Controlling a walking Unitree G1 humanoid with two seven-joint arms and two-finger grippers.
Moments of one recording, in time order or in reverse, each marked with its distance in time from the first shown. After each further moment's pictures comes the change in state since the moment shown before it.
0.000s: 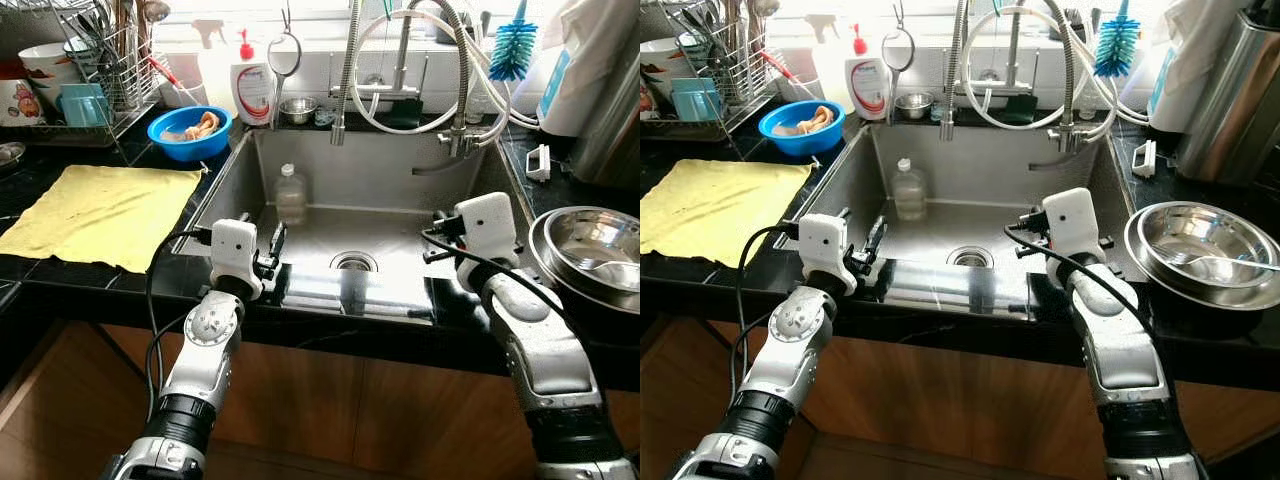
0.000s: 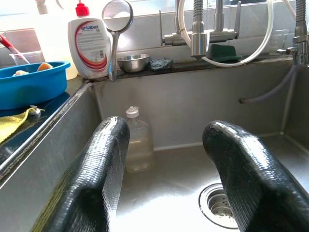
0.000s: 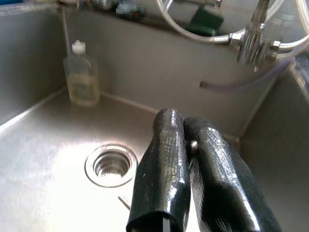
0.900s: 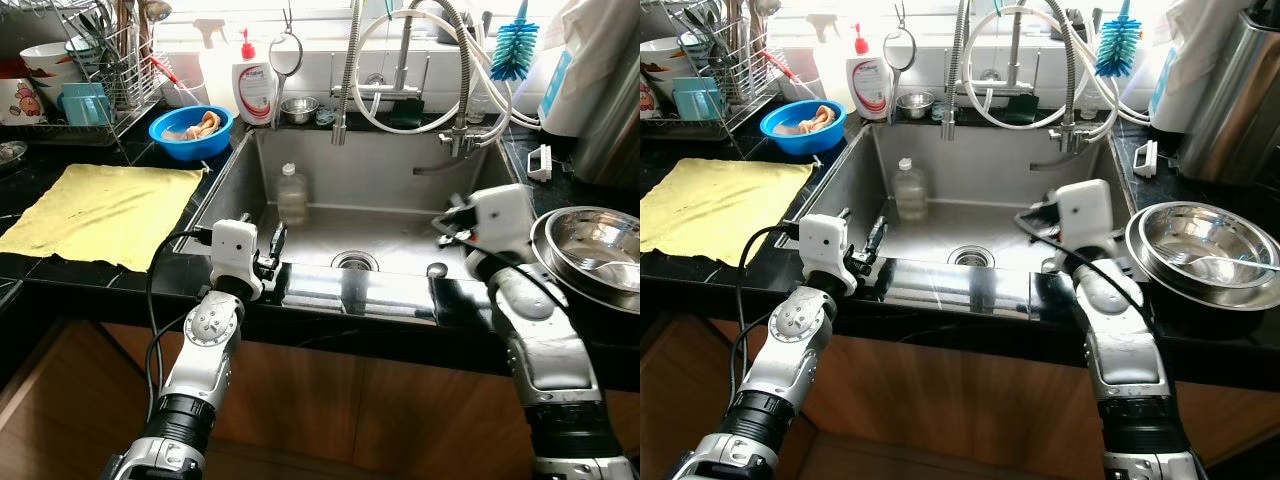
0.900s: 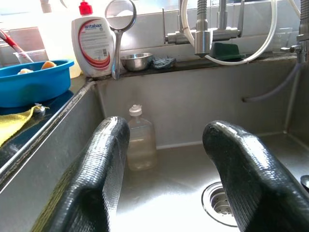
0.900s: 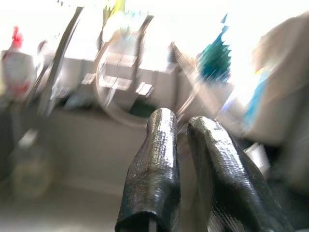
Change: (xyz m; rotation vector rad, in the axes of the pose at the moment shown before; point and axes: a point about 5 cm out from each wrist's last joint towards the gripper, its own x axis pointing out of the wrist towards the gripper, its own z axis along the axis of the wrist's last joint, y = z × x) left arm 0.000 0.001 0.000 0.004 0.002 0.000; right arm -0.025 -0.034 0.052 0.010 -0.340 -0.286
